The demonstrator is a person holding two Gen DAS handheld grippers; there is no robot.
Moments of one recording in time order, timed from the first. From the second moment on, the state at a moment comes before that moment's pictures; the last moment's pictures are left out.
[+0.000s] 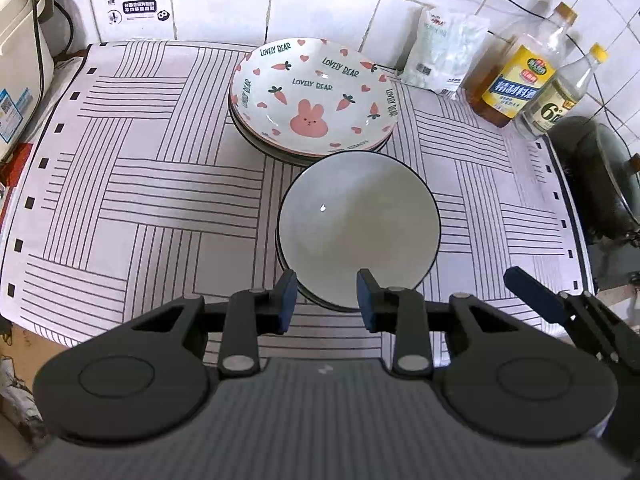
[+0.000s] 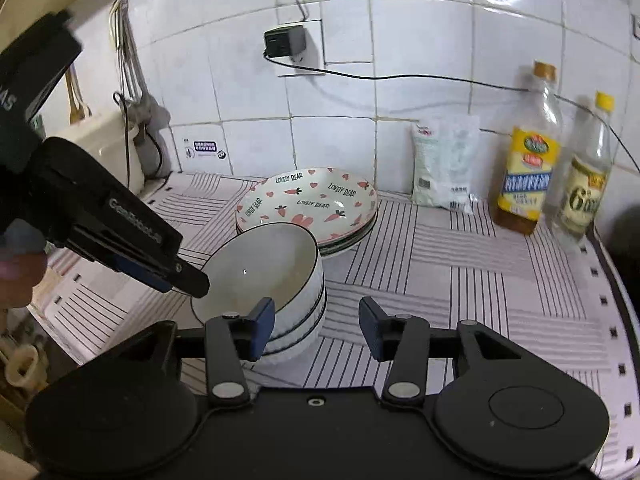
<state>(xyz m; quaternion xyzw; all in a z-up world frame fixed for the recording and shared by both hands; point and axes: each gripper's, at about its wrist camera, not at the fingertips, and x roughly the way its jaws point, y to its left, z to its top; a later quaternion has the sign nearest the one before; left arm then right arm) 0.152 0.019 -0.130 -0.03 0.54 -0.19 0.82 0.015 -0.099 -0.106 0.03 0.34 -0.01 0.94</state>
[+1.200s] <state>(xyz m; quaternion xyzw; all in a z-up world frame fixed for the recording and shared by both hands) 0.179 0.042 -0.190 -0.11 0.52 -0.22 0.82 0.049 -0.090 -0.220 0.04 0.31 0.09 0.95</state>
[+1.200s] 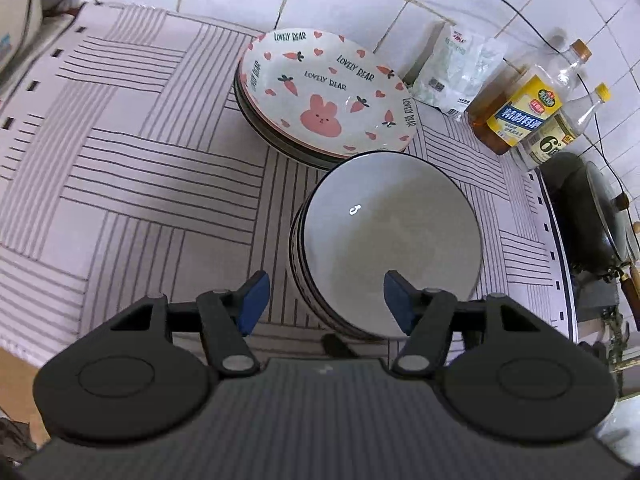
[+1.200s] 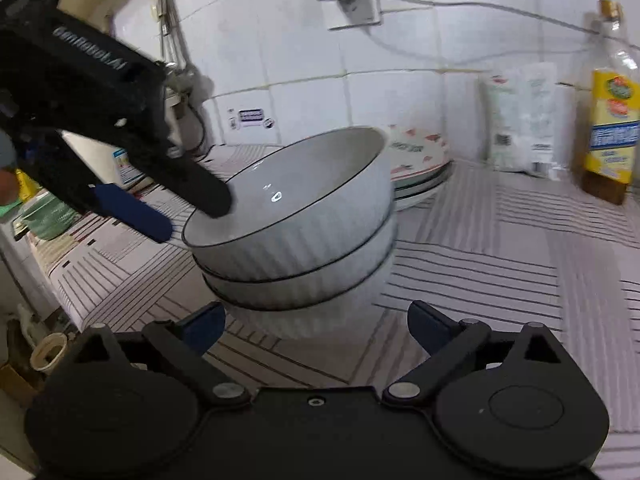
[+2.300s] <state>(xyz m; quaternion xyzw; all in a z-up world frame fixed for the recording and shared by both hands) 0.206 0.025 -0.220 -0.08 0.52 -0.28 0.80 0.095 -0.085 -0.229 0.00 0.35 0.15 0.93</state>
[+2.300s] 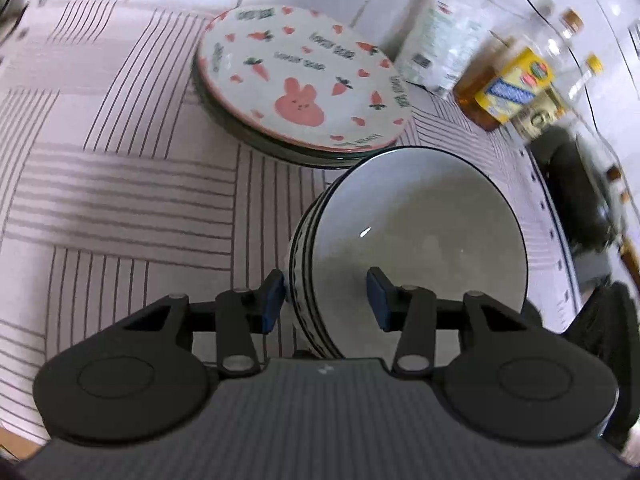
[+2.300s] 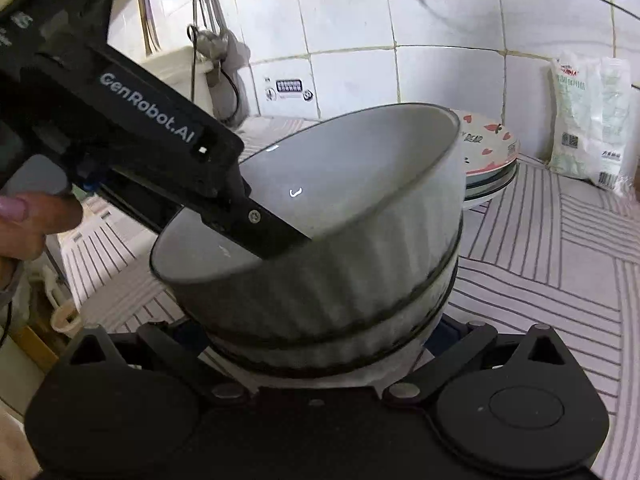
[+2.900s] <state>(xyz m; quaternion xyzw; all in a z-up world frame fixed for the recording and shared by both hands) 0.228 0.029 -0.164 -0.11 0.48 -0.30 0.82 0.110 -0.089 -0.181 -0.04 0.30 0.15 0.94</state>
